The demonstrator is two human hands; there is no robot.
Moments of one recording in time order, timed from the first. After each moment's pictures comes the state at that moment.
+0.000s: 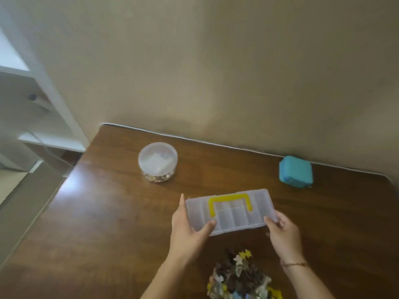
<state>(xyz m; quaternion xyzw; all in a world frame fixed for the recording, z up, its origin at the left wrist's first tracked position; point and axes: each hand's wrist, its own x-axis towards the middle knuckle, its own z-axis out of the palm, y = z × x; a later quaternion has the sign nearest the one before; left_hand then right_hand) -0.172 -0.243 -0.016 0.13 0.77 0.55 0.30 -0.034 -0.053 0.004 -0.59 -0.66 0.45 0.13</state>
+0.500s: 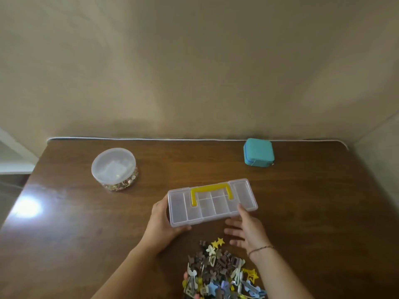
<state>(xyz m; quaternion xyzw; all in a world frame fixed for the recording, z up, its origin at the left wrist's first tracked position) -0.201 -0.211 -0.063 0.34 0.78 0.43 0.30 -0.012 -0.054 -0.005 -0.63 -0.41 0.66 0.07</state>
